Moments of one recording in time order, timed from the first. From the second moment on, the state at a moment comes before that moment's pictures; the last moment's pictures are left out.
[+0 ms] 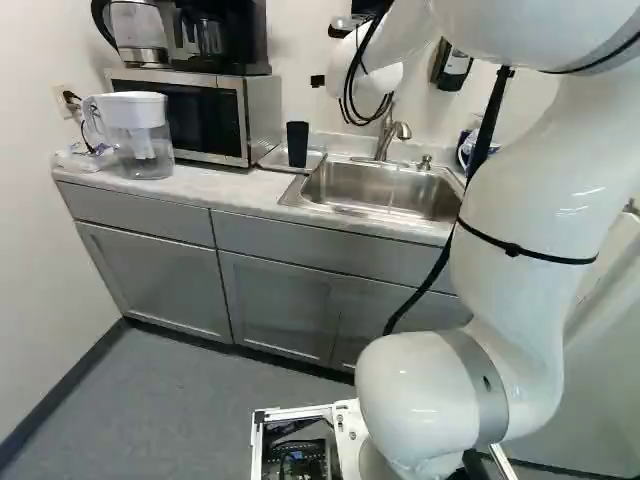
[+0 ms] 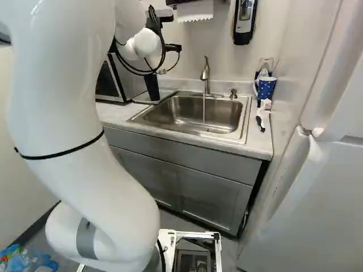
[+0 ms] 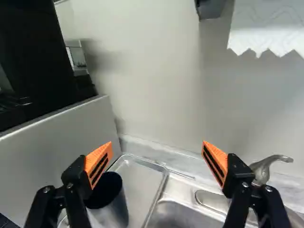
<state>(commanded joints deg) -1.0 -7.3 -69.7 -11.6 21.8 10.9</state>
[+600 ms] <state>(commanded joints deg) -5.6 -5.1 -67.3 -11.6 21.8 10.9</state>
